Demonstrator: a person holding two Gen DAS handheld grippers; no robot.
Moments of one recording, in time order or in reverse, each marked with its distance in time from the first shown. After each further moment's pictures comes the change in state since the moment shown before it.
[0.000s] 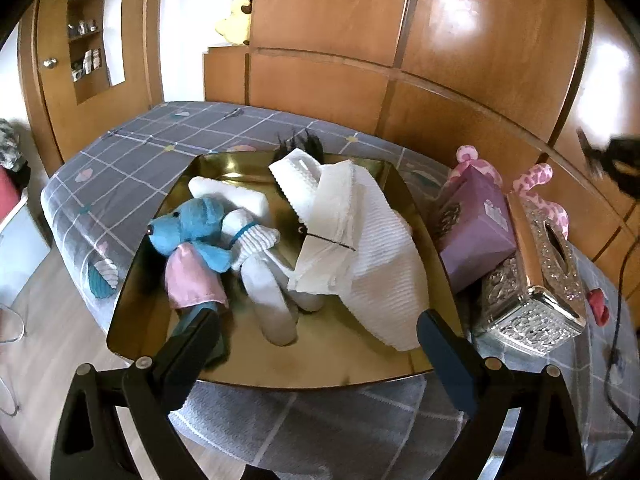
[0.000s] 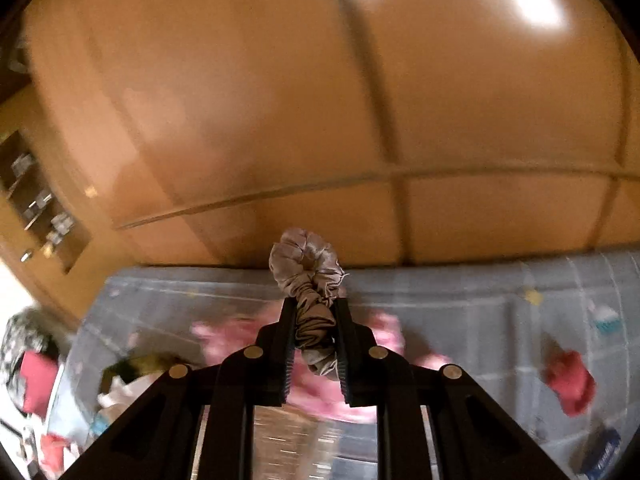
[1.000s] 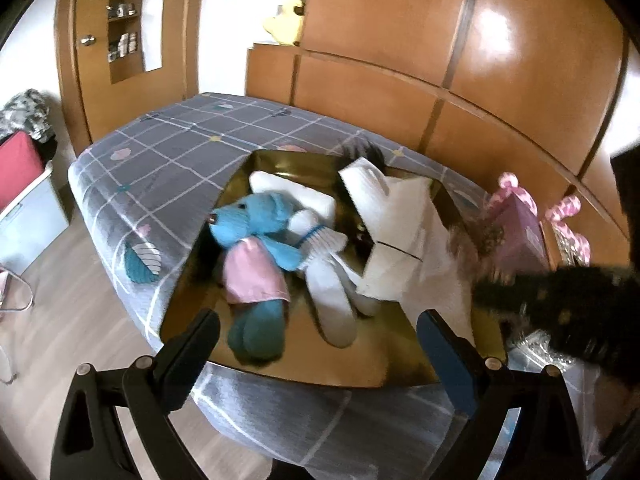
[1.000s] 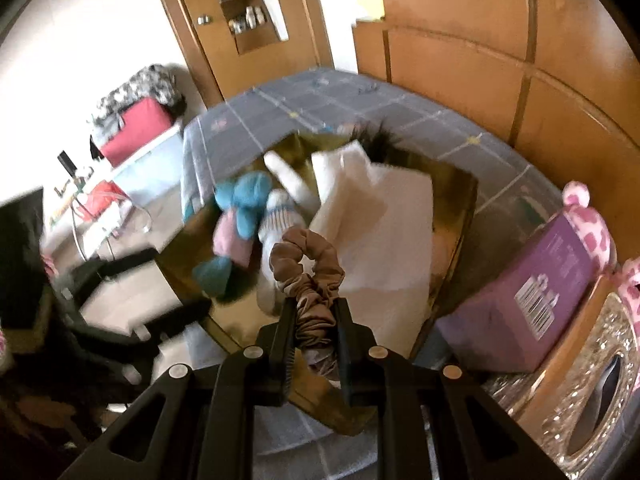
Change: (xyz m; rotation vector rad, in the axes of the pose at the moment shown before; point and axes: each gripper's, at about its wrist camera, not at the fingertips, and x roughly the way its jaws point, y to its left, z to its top) left arm -0.006 0.045 -0.005 -0.104 -0.018 0.058; right arm 0.036 0.229 -0.204 -0.702 0.426 0.411
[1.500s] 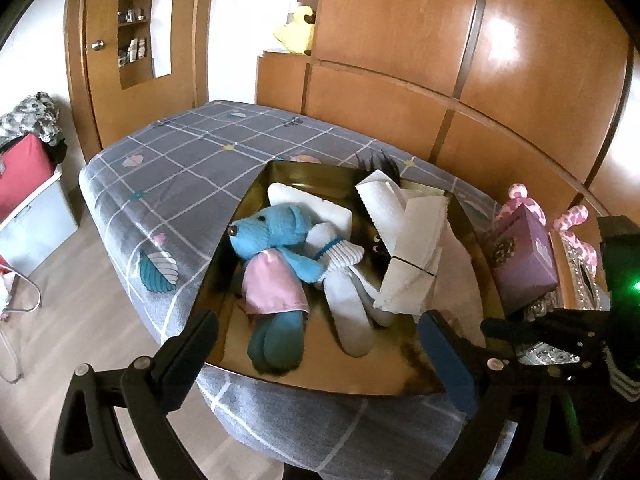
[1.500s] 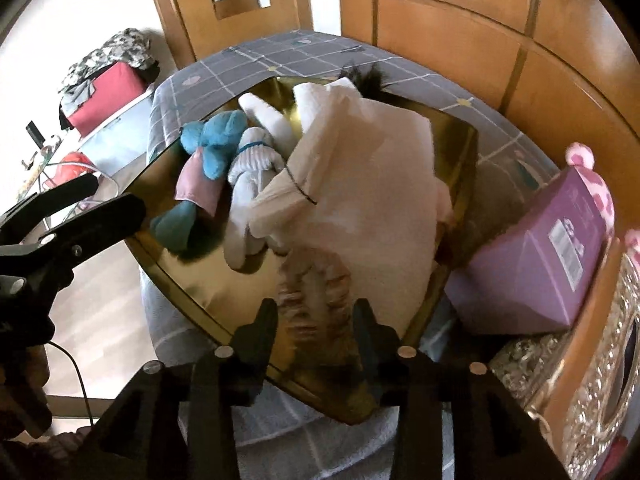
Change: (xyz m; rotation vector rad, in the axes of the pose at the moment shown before) left arm -0.005 0.014 0.007 -0.017 -0.034 0.039; right arm 0.026 0.002 -0.026 0.004 0.091 -0.121
